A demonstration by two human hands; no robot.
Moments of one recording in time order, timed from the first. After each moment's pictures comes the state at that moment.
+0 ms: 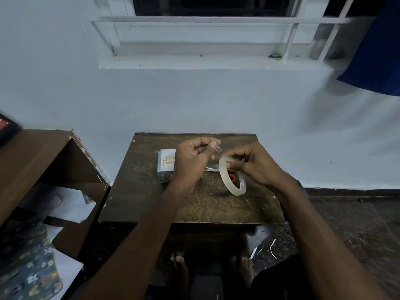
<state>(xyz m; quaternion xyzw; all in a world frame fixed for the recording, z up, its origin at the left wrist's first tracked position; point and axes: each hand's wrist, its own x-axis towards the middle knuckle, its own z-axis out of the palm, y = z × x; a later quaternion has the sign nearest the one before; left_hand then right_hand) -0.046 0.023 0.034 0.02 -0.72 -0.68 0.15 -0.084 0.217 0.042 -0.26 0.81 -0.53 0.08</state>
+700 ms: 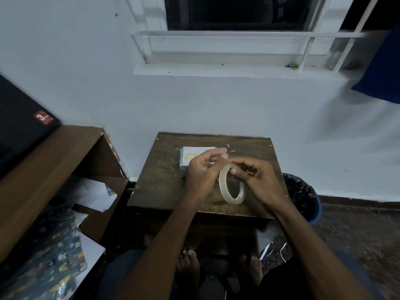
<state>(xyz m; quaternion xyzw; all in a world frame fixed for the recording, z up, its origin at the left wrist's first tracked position) 0.017 0.016 0.040 0.06 -0.67 -0.73 0.11 -0.015 0.182 0.036 -0.24 0.74 -0.63 0.02</state>
